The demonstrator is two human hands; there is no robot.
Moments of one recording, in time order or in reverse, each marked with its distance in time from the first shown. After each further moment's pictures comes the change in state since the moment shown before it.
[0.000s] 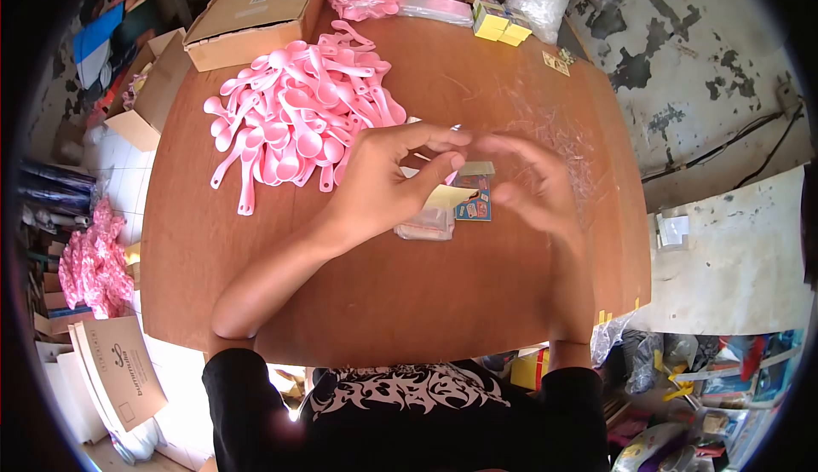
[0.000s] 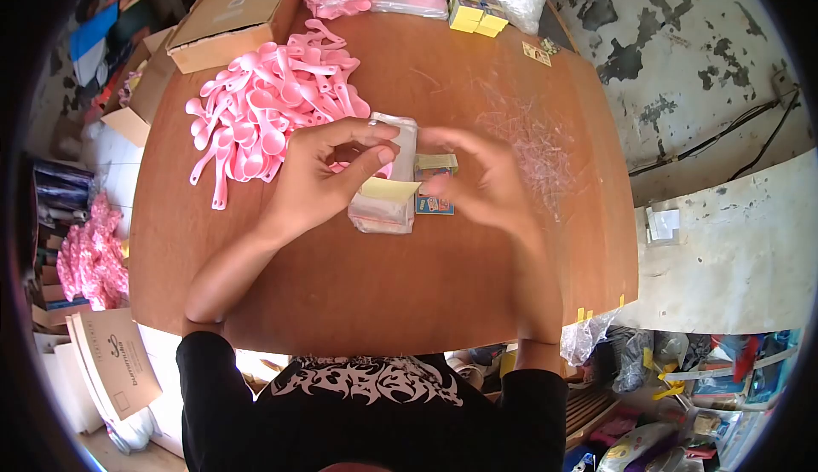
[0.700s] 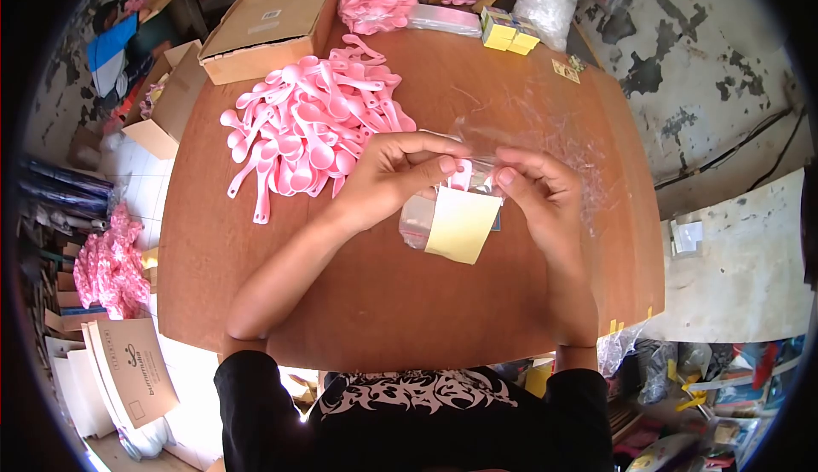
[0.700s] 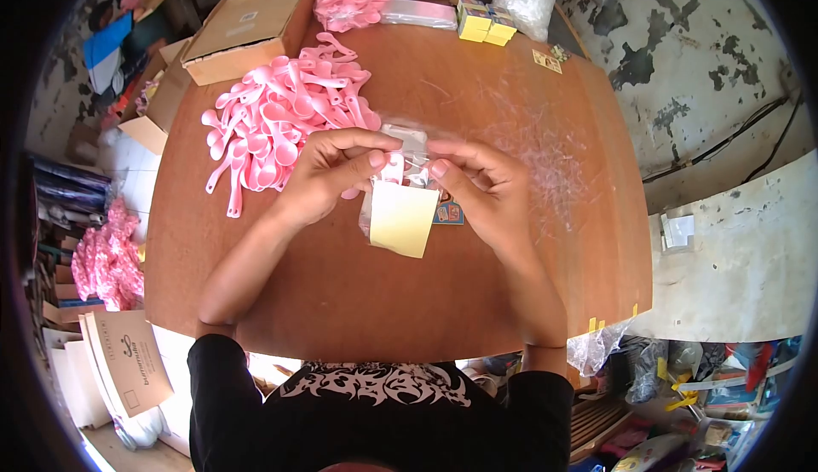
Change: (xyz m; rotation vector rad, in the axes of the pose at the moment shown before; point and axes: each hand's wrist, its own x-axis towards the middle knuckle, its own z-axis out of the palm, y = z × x) left_hand 0.008 -0.011 -0.011 -0.421 -0.169 -0.227; right_hand -0.006 -0.020 0.023 0.434 0.284 0.211
